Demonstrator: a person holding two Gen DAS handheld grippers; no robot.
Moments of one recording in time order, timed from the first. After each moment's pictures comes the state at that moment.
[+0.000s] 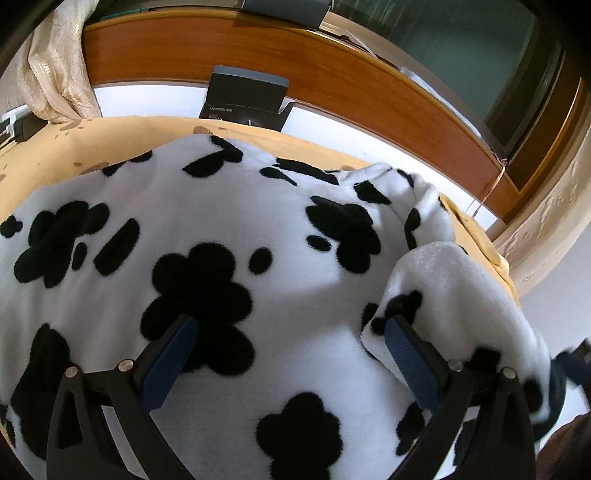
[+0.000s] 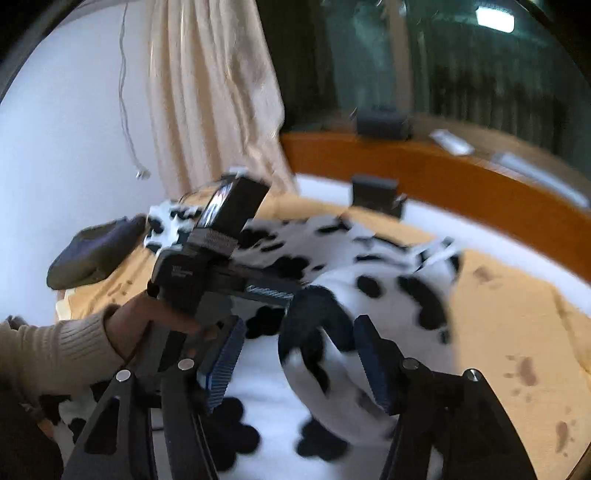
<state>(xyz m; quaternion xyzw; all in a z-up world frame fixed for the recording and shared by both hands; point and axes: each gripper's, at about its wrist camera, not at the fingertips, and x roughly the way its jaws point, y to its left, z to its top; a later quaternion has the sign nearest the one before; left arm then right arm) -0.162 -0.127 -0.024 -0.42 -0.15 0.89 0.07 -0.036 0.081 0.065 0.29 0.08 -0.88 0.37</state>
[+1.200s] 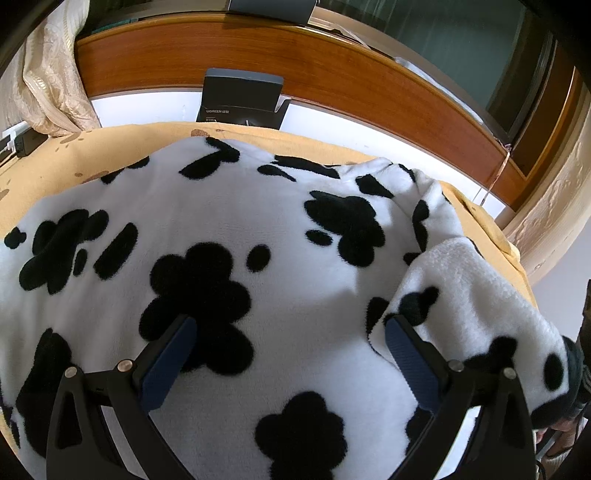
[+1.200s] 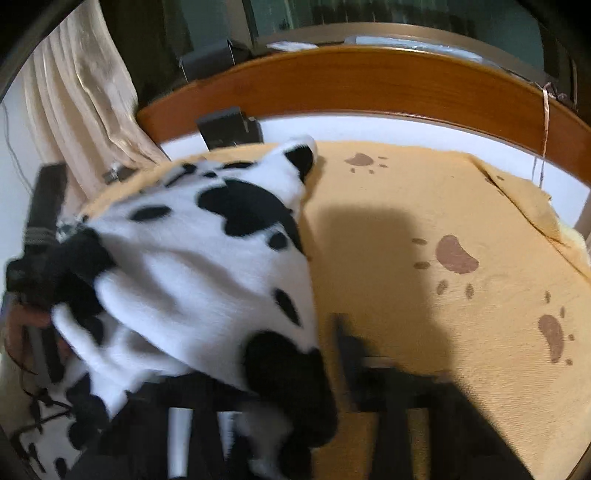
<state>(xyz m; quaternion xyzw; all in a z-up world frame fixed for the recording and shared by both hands) -0.162 -0.119 -0.026 -0.42 -0.13 0.89 0.06 -0.108 0.130 -0.009 0.42 0.01 -0.89 0.19</state>
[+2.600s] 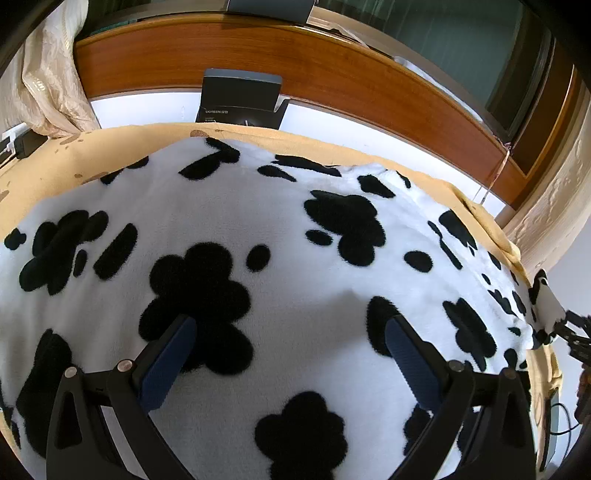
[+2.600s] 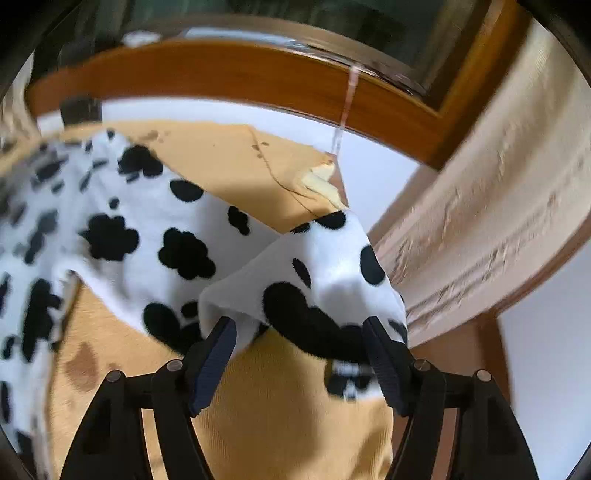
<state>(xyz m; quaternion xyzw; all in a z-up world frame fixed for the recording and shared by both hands) -0.162 -0.122 -0.027 -0.42 -0.12 0.89 0.06 -0.042 0.293 0.067 0.46 0.12 -0.88 -0.06</state>
